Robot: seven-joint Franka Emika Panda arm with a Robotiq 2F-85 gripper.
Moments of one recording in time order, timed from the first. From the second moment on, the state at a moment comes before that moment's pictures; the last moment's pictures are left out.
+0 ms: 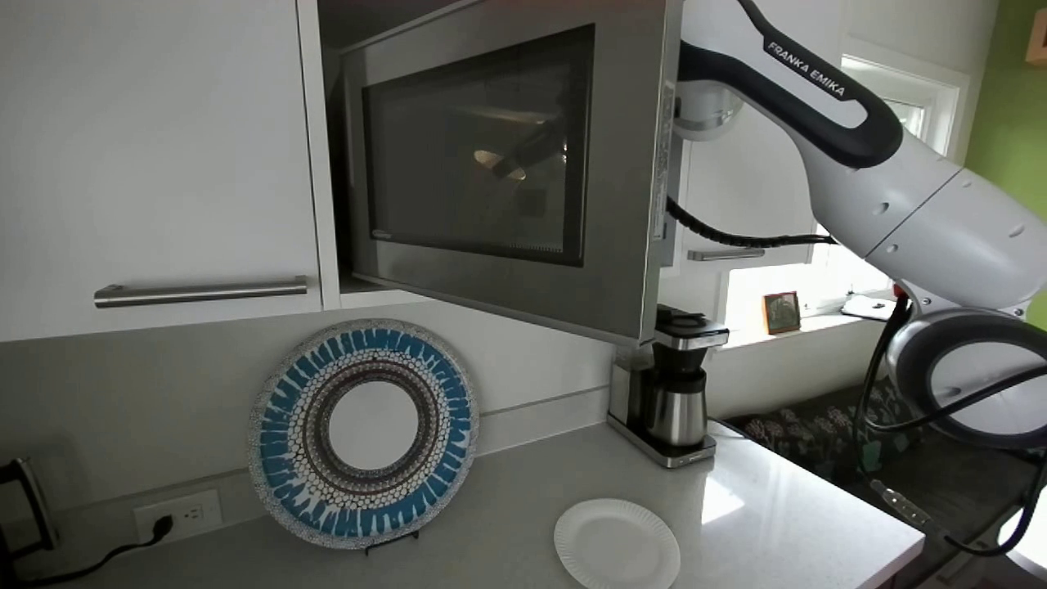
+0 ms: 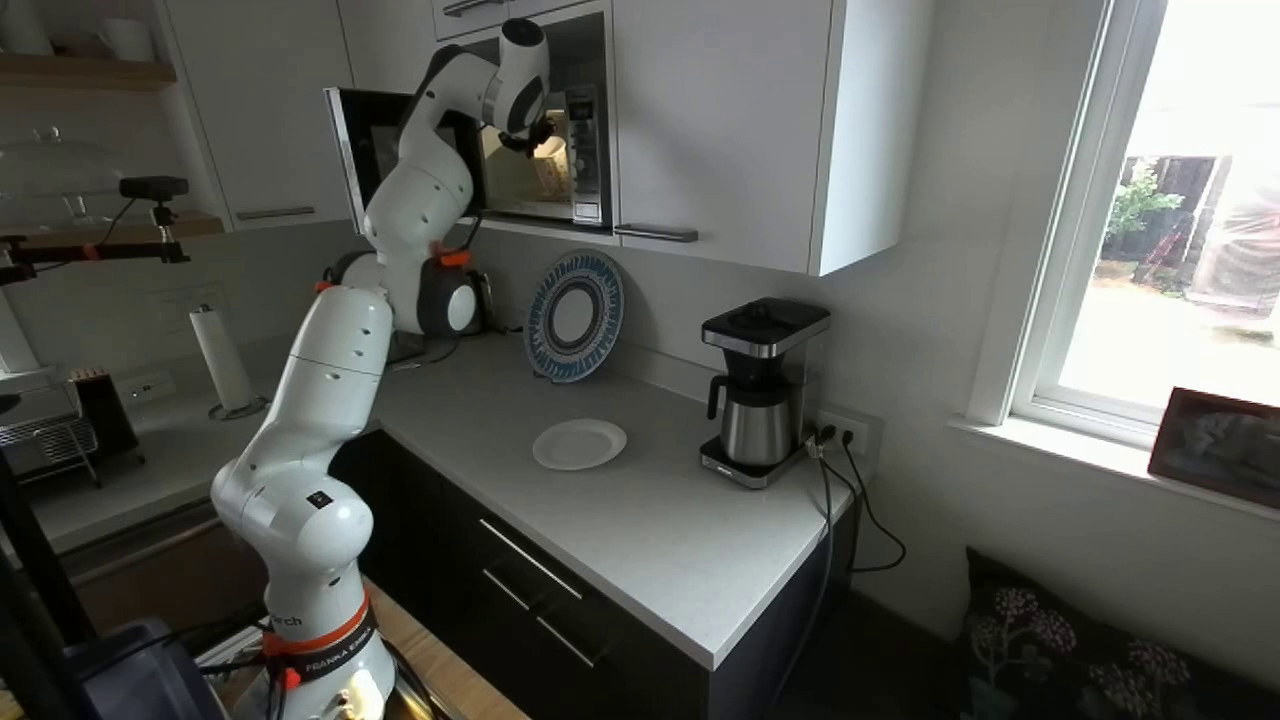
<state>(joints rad) 0.09 0.53 0.31 -0.45 0.32 1.82 2.27</state>
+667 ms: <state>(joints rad) 0.10 0.52 0.30 -0.45 0.39 1.80 2.29</state>
